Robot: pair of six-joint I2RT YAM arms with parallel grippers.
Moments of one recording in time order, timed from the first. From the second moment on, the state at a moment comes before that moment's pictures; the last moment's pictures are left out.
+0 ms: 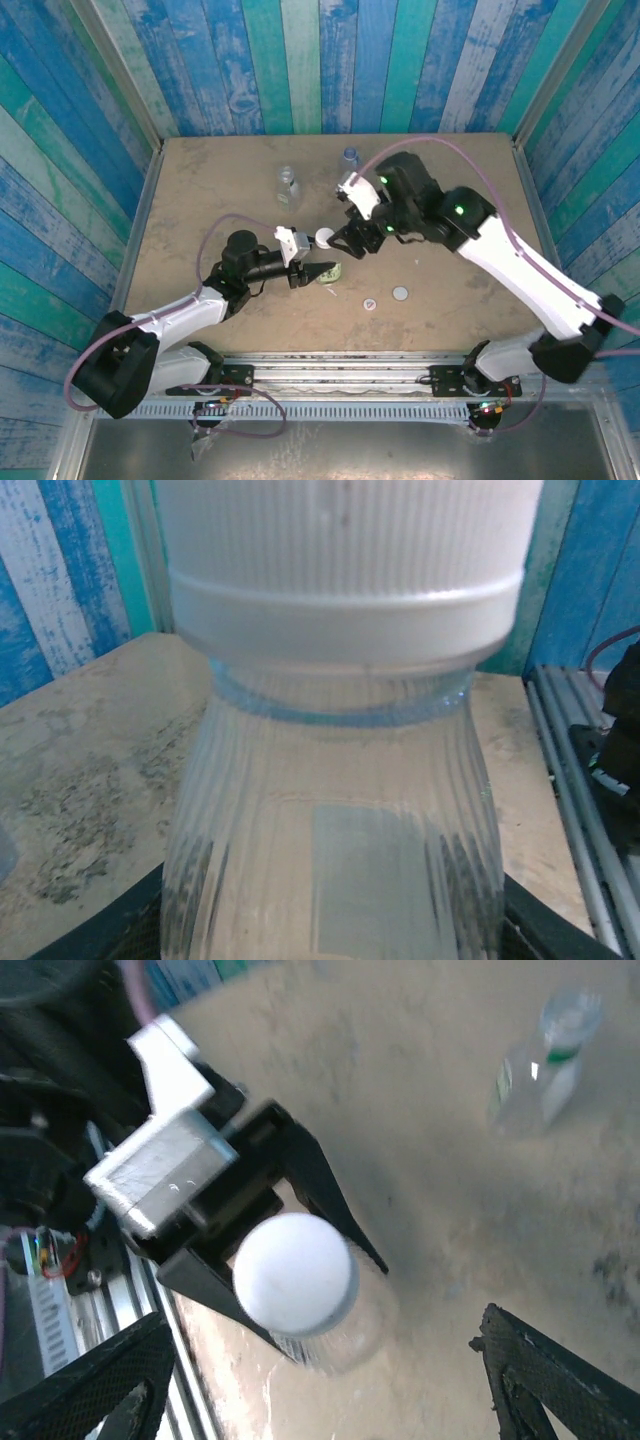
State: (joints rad) left arm -0.55 1.17 0.40 0.67 0.73 0.09; right arm 0.81 1.34 1.49 -0.84 -0.30 -0.08
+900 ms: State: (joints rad) left arm -0.55 1.19 0.46 0.67 0.86 0.08; right arm 0.81 1.30 1.23 -0.50 -0.48 -0.23
